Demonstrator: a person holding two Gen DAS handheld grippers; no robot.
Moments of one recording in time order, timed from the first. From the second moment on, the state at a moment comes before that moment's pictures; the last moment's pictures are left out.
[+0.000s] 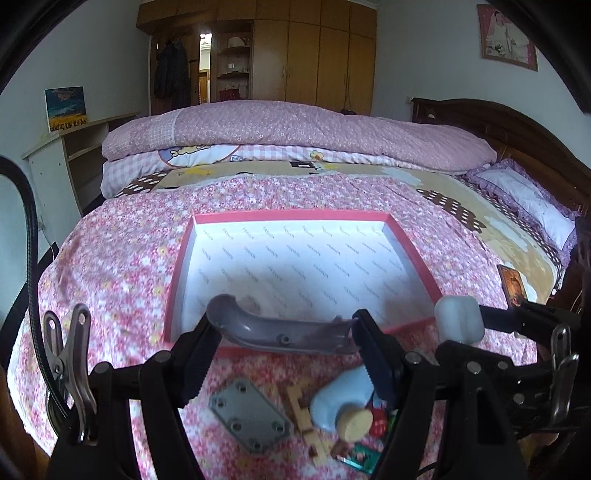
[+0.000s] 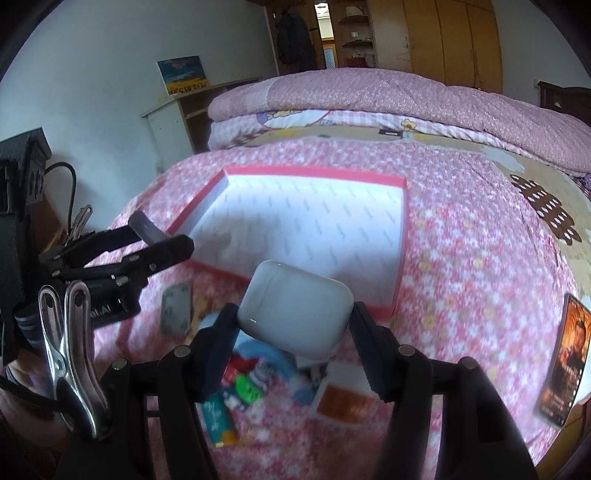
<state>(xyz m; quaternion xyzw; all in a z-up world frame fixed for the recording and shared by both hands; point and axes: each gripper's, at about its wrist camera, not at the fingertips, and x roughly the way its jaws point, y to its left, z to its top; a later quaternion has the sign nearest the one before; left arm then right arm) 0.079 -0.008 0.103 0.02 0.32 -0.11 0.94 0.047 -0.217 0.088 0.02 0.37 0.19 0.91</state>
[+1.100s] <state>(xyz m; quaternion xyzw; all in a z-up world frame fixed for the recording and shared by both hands) 0.184 -0.013 0.058 0.01 0.38 -0.10 0.92 0.152 -0.207 0.062 0.03 0.41 0.16 0.90</state>
